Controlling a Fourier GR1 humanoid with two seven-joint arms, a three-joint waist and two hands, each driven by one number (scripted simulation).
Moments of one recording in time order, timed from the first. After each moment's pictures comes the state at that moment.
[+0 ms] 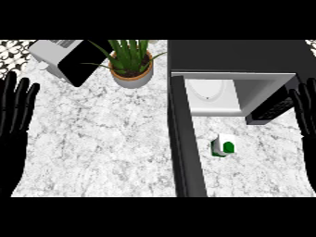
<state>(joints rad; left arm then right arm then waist) -0.01 0.09 0.00 -2.10 -0.01 -0.02 0.00 0.03 -0.12 0.01 -2.10 -0.01 0.01 0.01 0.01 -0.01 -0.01</state>
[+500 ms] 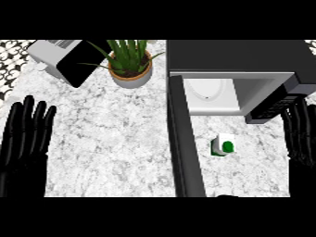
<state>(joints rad) 0.16 0.01 -0.17 -2.15 0.02 0.14 0.02 0.17 -0.01 0.21 -2.22 0.23 -0.19 0.12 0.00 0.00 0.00</state>
